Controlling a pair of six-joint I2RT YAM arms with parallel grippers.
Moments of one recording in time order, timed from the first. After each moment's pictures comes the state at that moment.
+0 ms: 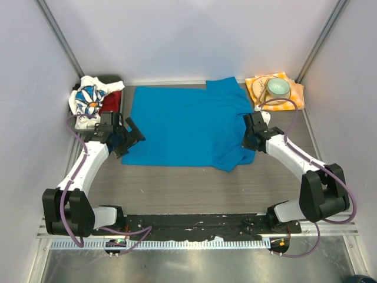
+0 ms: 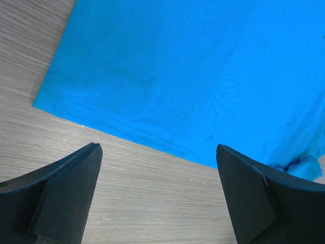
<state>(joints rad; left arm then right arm) -0.07 1.26 0.94 -0.62 0.08 -0.71 0.32 1.42 0.92 -0.50 0.28 0.57</state>
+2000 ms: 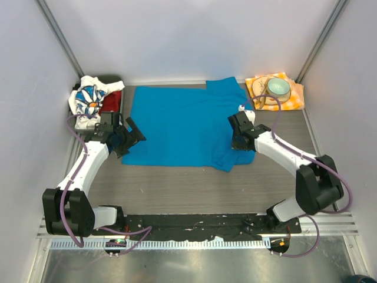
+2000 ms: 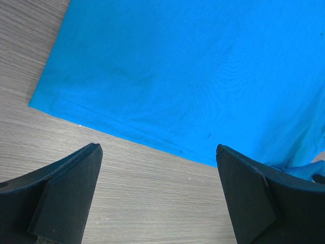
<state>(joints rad) -0.07 1.26 0.94 -0.62 0.09 -0.70 0.44 1.52 0.98 -0.53 0.31 0.55</state>
